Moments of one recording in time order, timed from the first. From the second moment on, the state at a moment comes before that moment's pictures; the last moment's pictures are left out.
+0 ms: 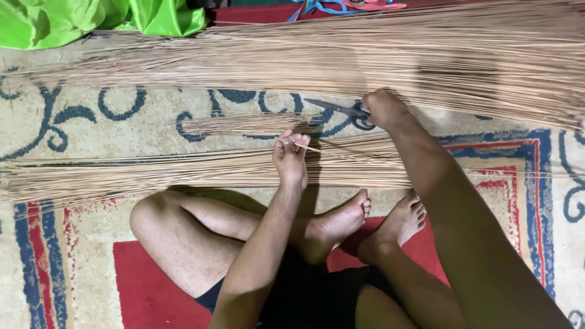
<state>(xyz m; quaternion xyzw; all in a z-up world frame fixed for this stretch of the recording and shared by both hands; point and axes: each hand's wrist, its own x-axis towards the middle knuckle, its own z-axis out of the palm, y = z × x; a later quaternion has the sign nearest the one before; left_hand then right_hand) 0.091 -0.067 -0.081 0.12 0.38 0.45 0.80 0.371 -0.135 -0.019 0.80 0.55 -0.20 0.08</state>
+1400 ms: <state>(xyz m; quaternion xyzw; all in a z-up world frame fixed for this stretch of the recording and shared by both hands) 0.047 -0.017 0.008 0.98 0.15 -0.06 0.11 0.254 -0.199 0.101 0.72 0.58 -0.36 -0.09</state>
